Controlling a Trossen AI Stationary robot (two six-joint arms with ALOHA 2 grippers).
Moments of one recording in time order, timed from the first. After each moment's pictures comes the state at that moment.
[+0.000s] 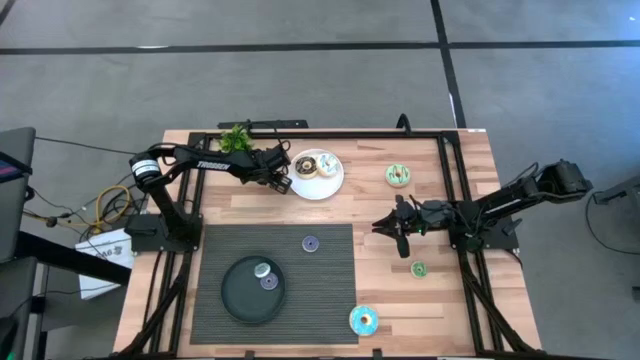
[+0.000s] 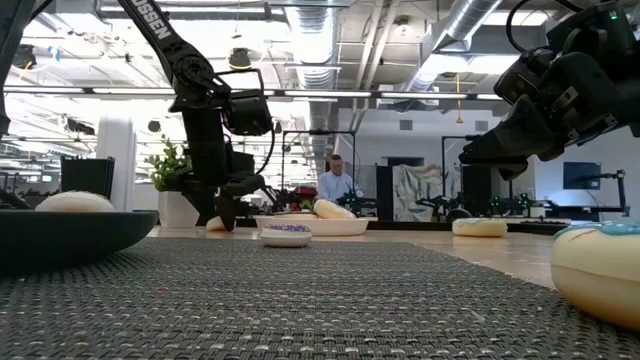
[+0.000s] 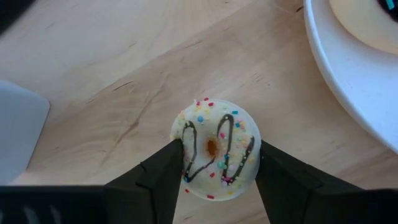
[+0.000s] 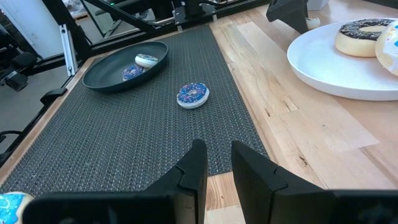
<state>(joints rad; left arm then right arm) 0.49 1.72 0.89 -0.38 -0.28 -0.52 0.12 1.11 0.09 0.69 0.07 0.25</state>
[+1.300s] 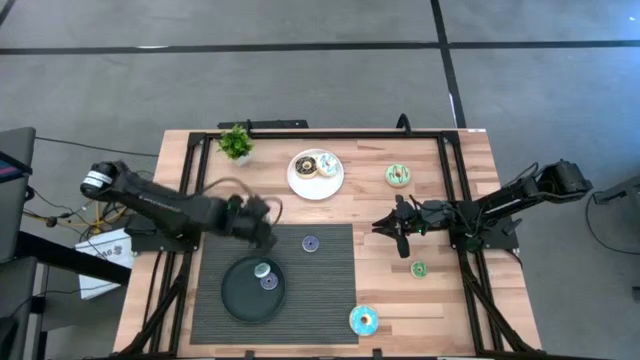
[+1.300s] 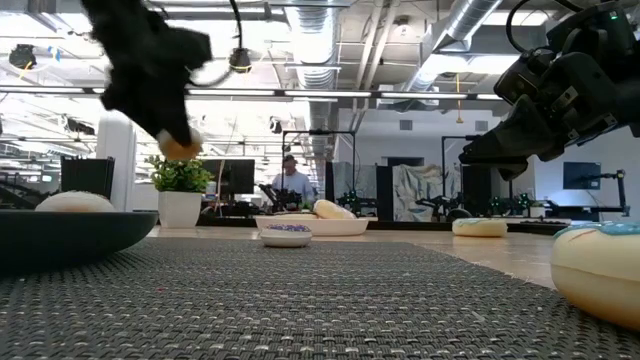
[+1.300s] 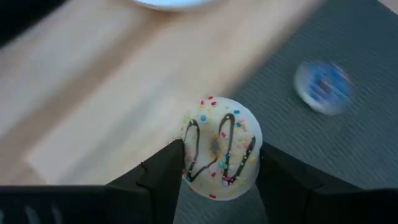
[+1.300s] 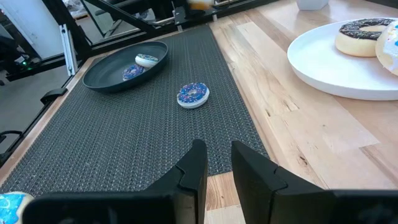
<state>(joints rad) -0.25 1.31 0.89 -0.77 -0.43 -0.95 0.12 1.11 0.09 0.69 0.07 0.25</state>
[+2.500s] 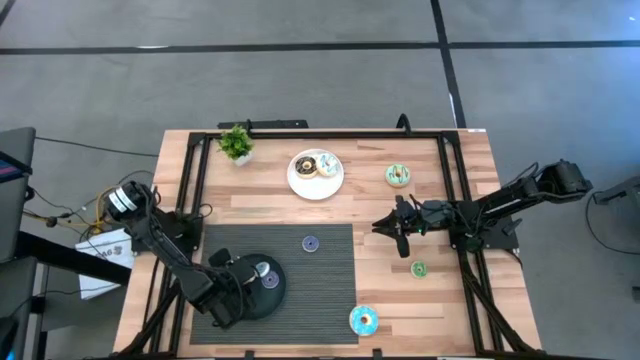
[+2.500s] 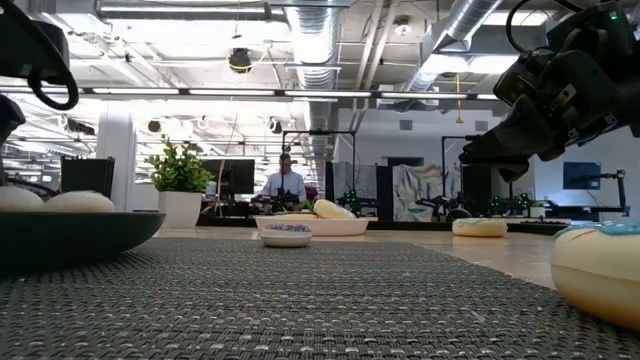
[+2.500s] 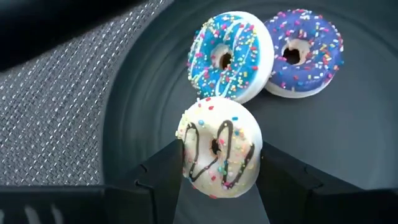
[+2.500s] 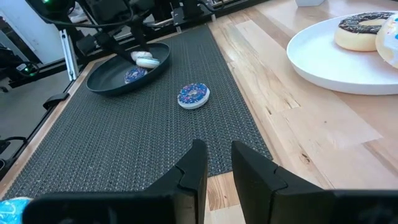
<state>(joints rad) -0.85 1.66 0.89 -0.80 -0.46 -1.43 0.12 1.11 0.09 0.69 0.07 0.29</state>
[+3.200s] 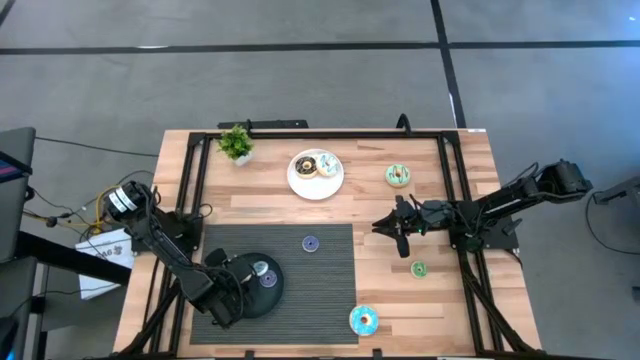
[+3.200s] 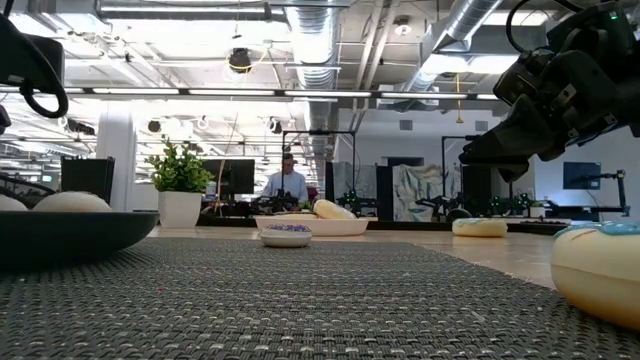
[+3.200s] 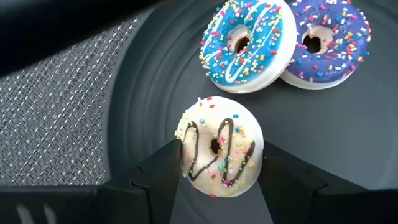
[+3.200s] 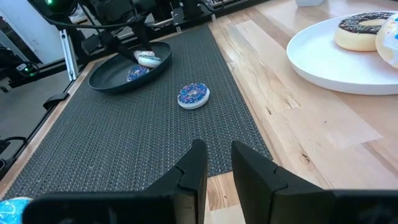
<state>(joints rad) -0.85 1.66 0.89 -0.85 -0.40 -1.51 0.12 1.11 0.09 0.69 0.07 0.29</state>
